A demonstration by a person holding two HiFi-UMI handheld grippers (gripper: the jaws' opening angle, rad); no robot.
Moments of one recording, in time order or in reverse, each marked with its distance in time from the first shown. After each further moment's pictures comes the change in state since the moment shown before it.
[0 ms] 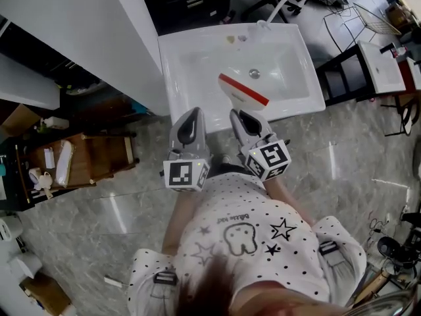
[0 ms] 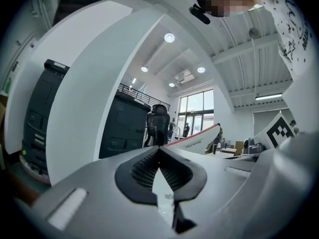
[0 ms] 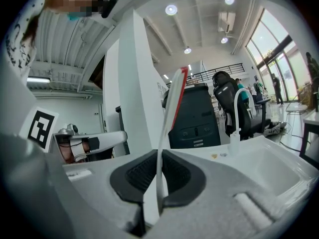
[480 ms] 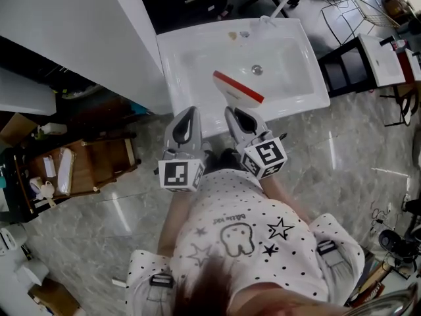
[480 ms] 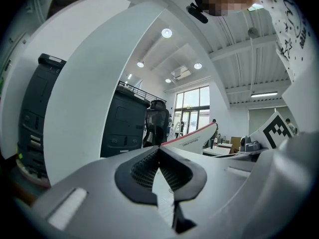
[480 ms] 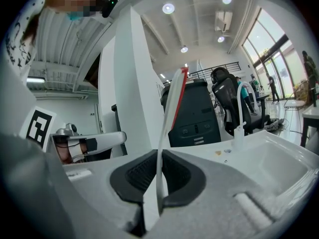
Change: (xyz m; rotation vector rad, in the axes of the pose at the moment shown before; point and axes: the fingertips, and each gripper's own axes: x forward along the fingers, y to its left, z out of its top) left arm 0.007 0.039 -0.011 0.029 0.051 -0.056; right arm 0.041 0.013 -0.014 0.029 0.001 -0.036
